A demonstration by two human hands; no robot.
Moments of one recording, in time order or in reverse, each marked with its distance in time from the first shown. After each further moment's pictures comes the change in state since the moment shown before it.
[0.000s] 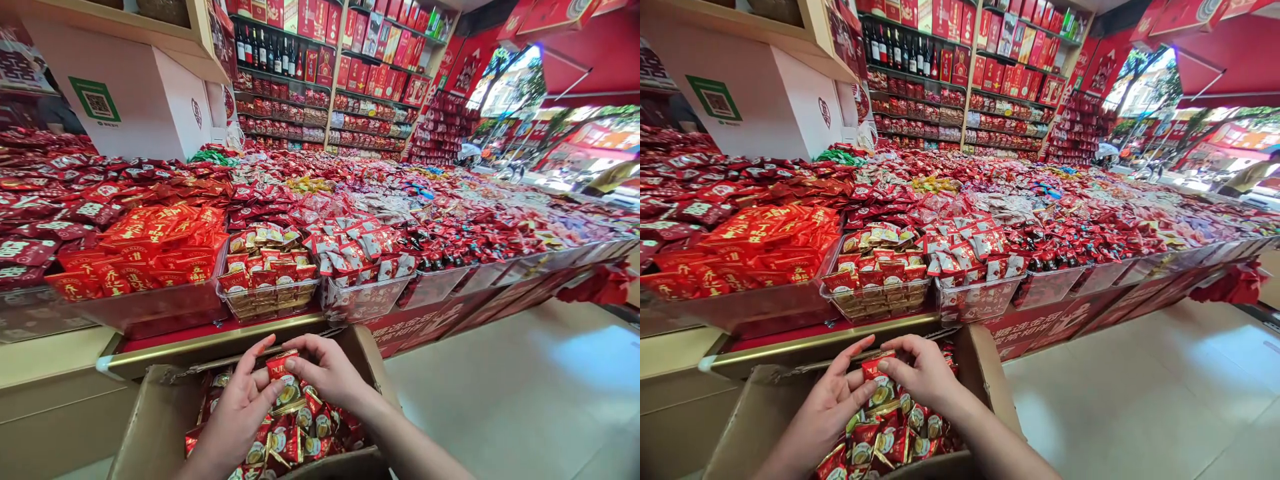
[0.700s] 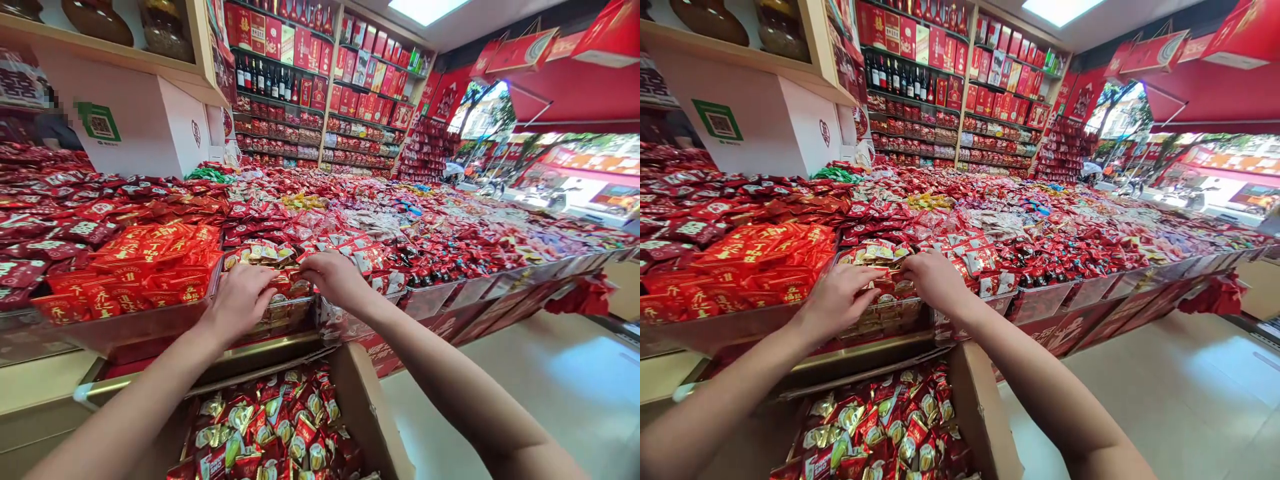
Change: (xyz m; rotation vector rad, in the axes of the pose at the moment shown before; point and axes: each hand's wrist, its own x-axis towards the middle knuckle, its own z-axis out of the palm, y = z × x) left_hand 0.093 0.122 -0.002 1.727 0.156 0.868; right_hand 0.092 -0.101 -0.081 -1.003 0.110 -0.543
